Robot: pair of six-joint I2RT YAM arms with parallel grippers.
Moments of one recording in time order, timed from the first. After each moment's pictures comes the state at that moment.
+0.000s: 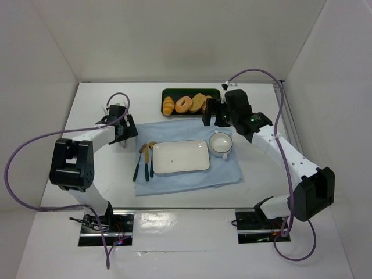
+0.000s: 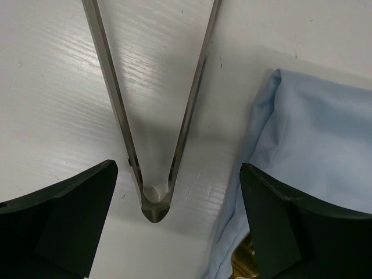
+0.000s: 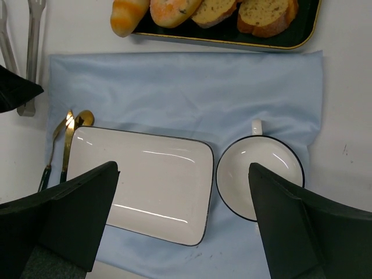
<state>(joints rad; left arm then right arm) -0.07 1.68 1.00 -0.27 -0.21 -0.42 0.46 1.37 1.22 -0.46 0.05 0.38</state>
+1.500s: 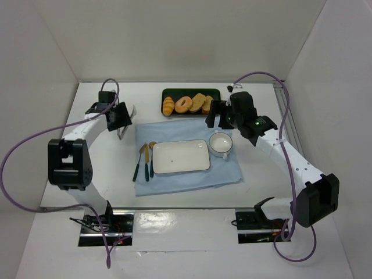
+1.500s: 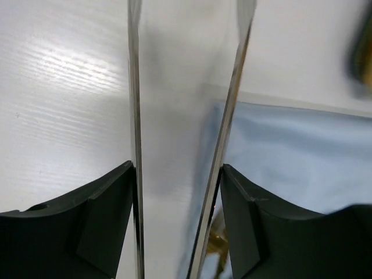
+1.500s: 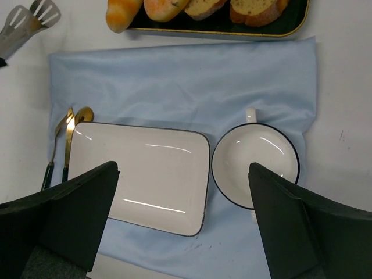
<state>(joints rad) 0.01 1.73 1.21 -0.41 0.00 -0.37 0.43 1.31 1.18 -0.46 0.03 0.39</state>
